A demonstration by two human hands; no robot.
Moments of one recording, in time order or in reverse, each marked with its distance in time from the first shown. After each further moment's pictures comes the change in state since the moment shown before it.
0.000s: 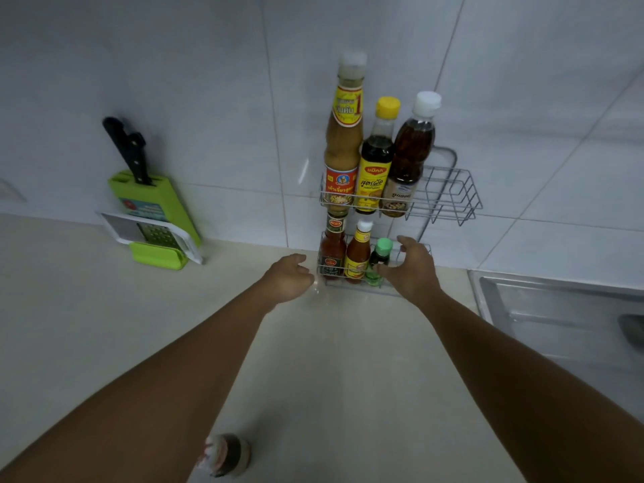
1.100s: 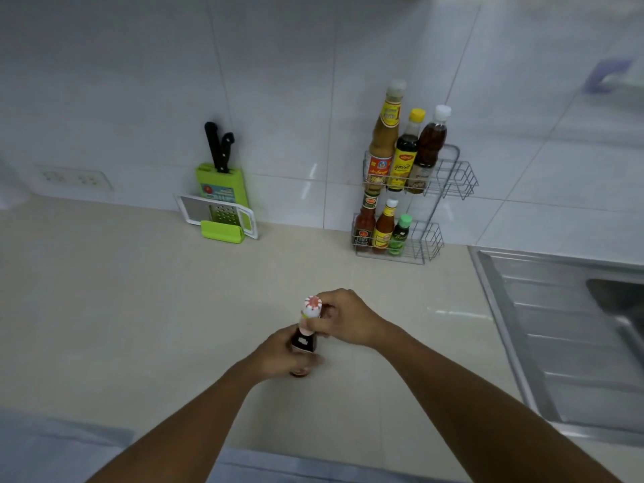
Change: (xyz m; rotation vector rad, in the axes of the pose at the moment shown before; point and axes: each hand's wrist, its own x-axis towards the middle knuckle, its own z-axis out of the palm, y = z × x) left_hand -0.221 -0.187 -0.014 -0.019 -0.192 0.173; right_hand -0.264 -0.127 0.073 0.142 -0.588 -0.372
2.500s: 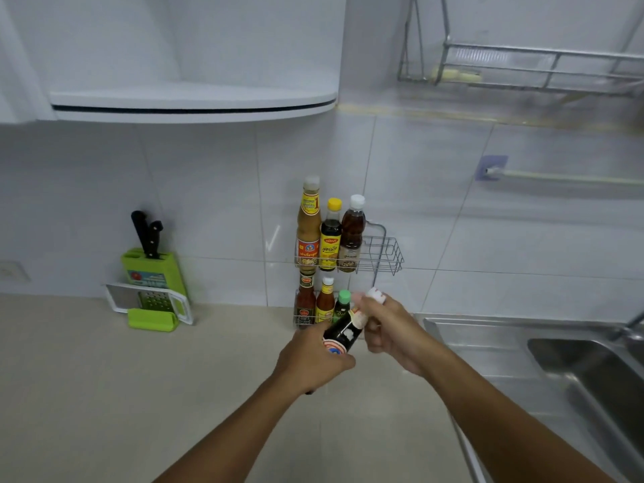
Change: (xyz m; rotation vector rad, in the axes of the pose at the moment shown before) left_hand 0.069 0.245 0.056 0.263 0.259 0.126; right_hand -0.044 0.000 -0.217 0.664 0.314 0.289
